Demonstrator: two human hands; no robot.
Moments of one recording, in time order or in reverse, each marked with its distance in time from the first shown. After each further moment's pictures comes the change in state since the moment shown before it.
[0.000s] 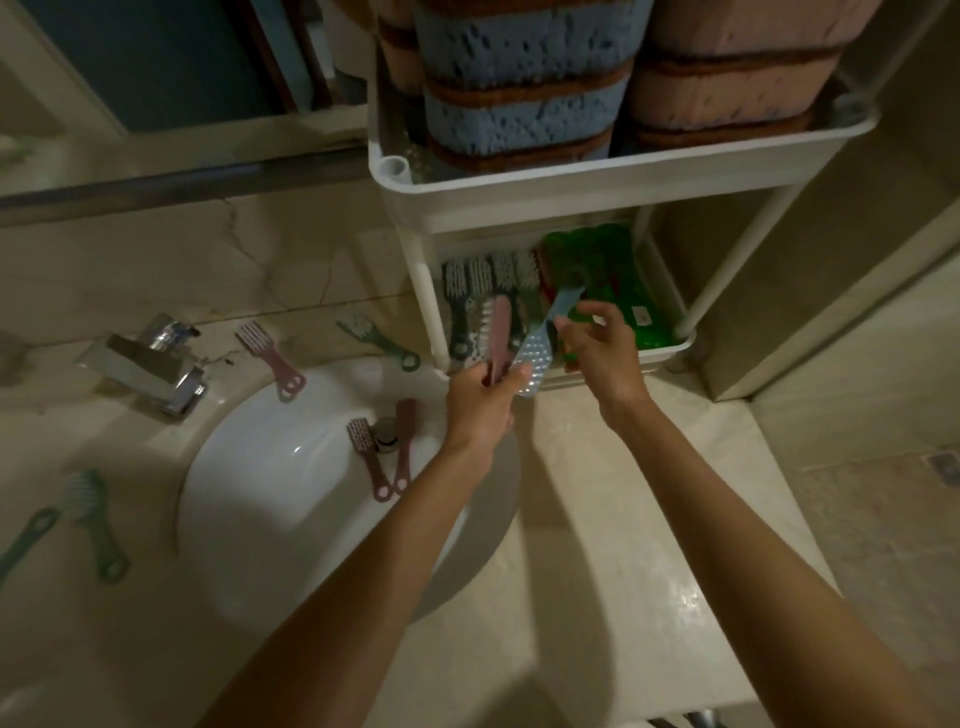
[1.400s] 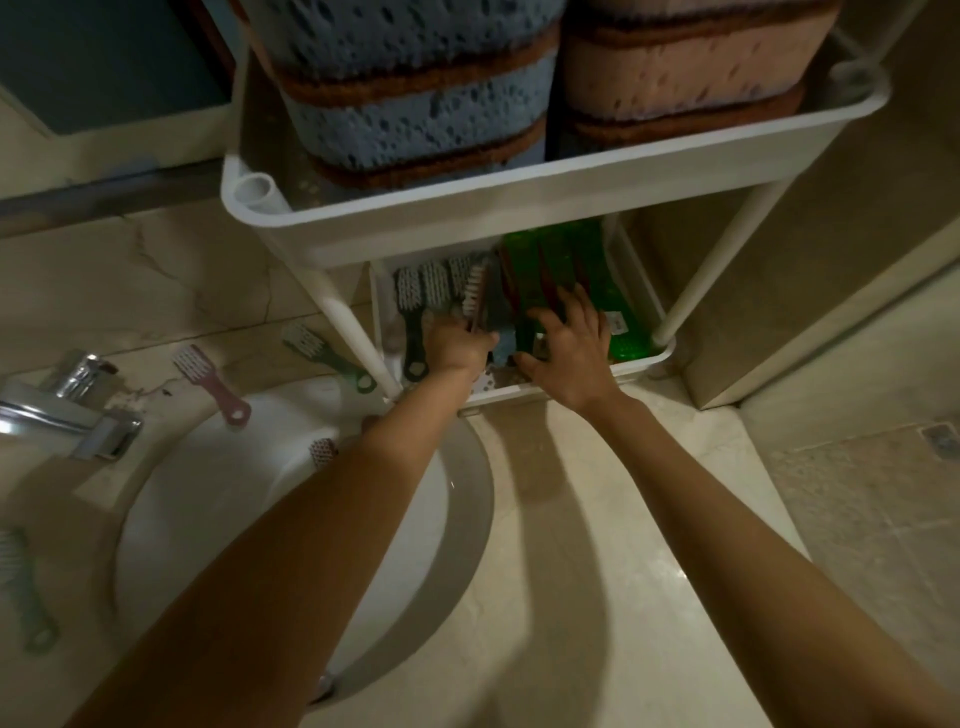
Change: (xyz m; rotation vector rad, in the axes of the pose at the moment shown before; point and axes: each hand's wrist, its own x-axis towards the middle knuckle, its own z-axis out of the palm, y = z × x) left_hand 0.109 0.018 0.049 0.350 0.112 -0.027; right_hand 0.072 0.044 -0.012 -0.958 -0.131 -0.292
